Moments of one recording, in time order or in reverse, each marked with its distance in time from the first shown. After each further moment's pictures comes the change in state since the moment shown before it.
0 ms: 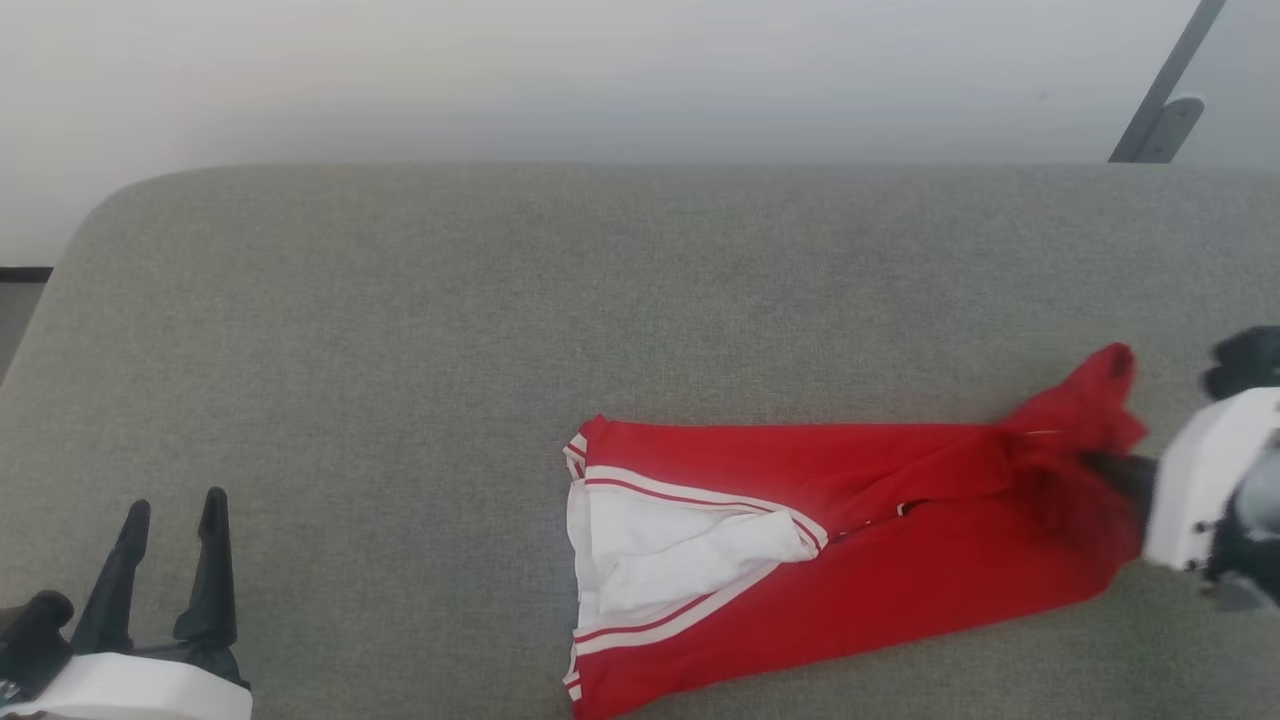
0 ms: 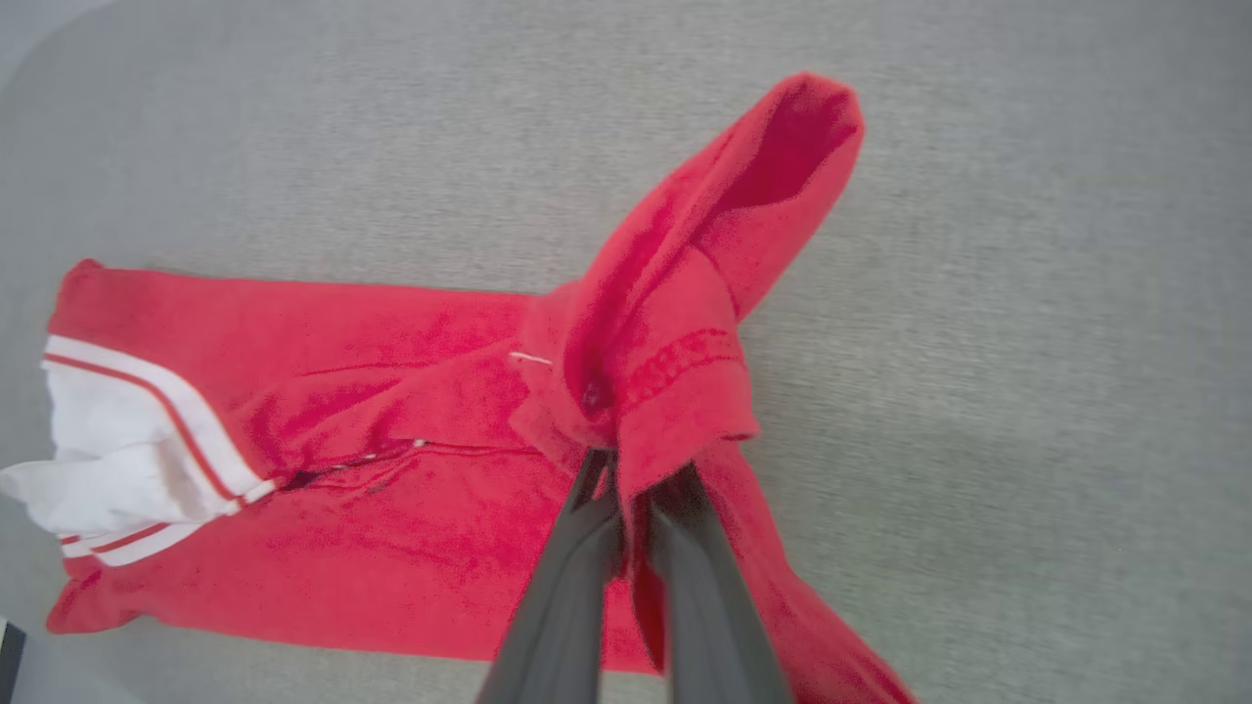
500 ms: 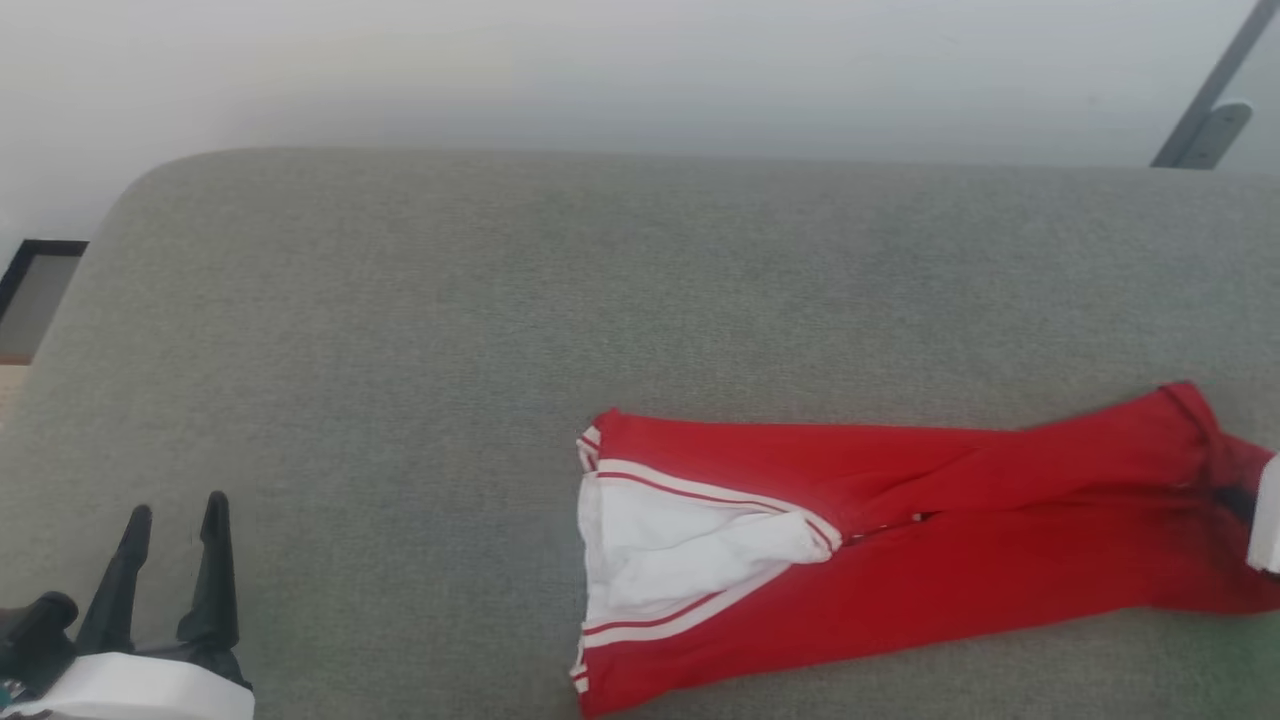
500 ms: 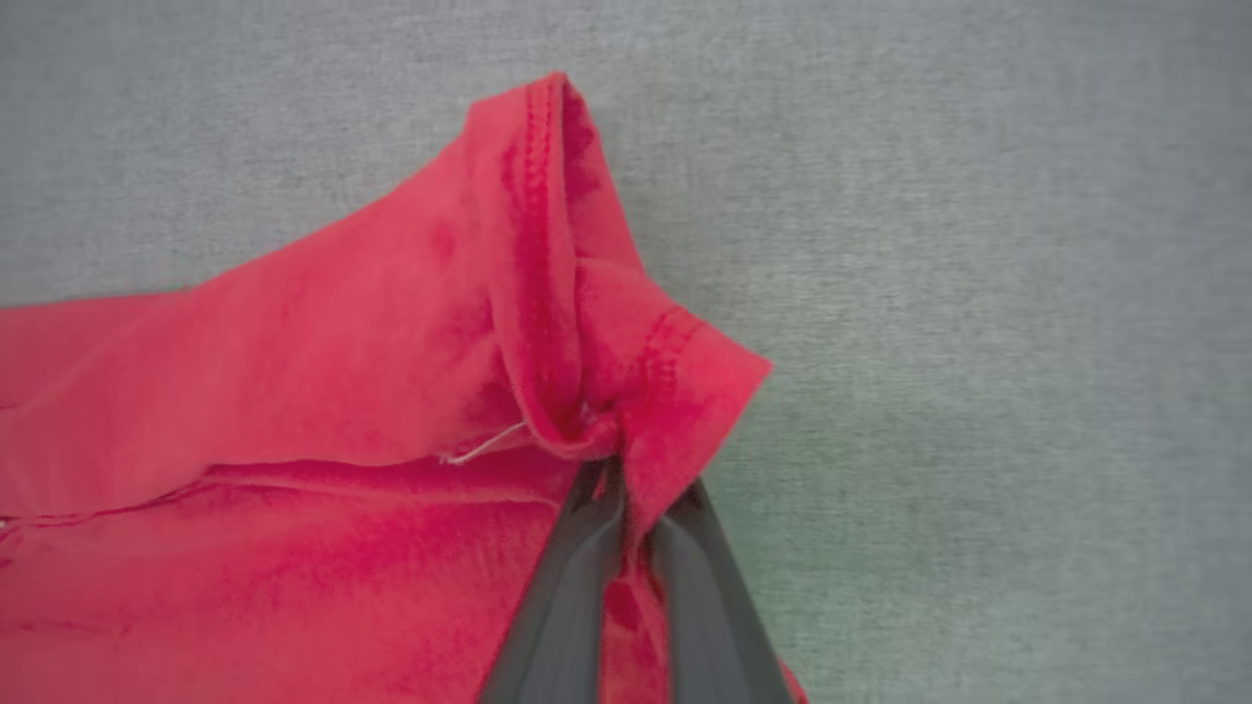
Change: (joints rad) left arm -0.007 -0.011 0.009 0.027 0.014 0.001 0.000; right arm -0.087 -0.041 -0.032 0.348 -0.097 0.001 -0.077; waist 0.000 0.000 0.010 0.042
